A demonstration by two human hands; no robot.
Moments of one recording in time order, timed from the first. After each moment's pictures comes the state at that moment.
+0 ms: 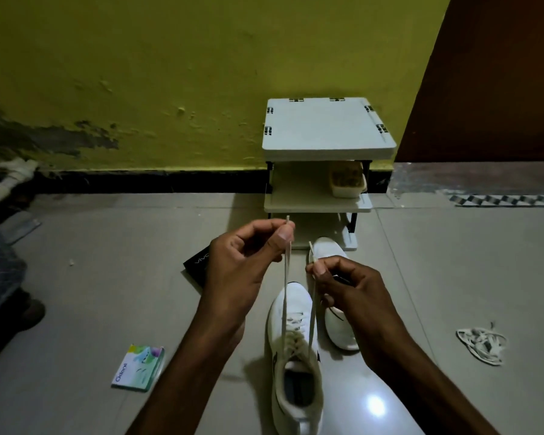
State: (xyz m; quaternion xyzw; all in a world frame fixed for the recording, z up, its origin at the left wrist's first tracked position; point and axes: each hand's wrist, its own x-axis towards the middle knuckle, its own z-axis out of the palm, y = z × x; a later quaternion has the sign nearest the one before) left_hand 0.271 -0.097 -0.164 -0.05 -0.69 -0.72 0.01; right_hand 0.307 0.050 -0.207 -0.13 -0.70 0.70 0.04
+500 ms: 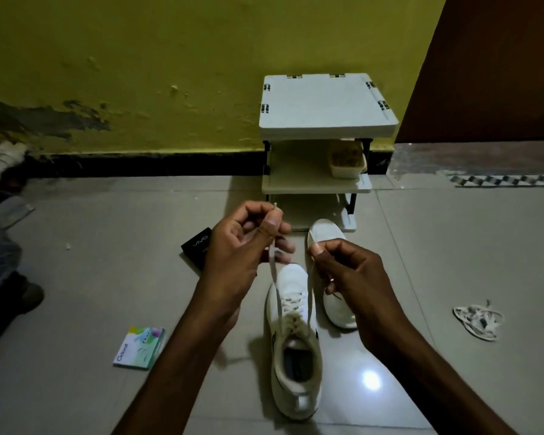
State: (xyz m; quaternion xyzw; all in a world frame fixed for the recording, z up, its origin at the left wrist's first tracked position) left_hand 0.270 -0.102 -0.174 -0.07 -0.67 -0.74 -0.05; right_hand 0.309 0.050 -0.215 -0.13 -0.70 0.70 0.05
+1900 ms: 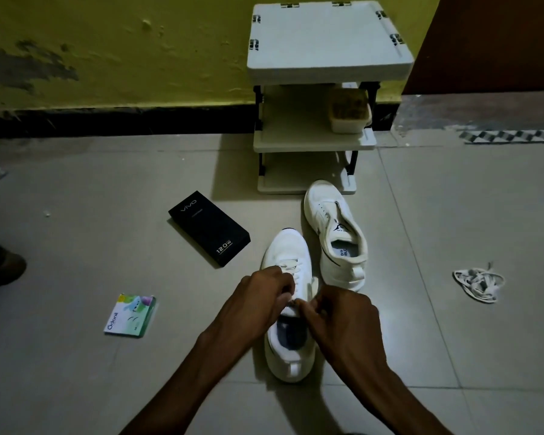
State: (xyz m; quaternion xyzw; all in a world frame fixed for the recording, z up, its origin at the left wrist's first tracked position) left_hand 0.280 -0.107 -0.317 -0.28 -0.92 -0.26 -0.10; right_hand 0.352 0.038 -0.322 -0.15 -0.94 0.30 -0.04
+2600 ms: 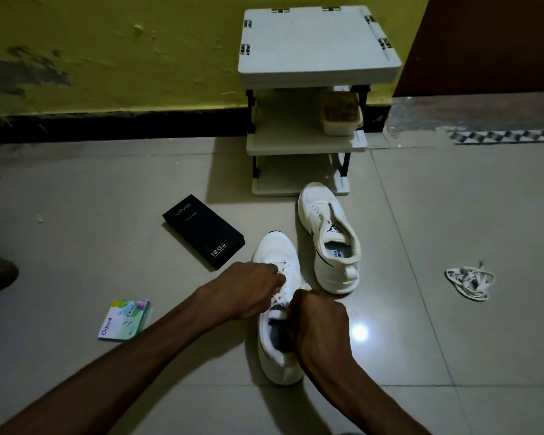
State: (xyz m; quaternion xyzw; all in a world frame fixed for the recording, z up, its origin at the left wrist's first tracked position) left_hand 0.240 -0.109 -0.316 -0.42 -0.89 0.03 -0.19; right_hand 0.339 0.013 -0.333 -0.09 -0.97 0.20 -0.03
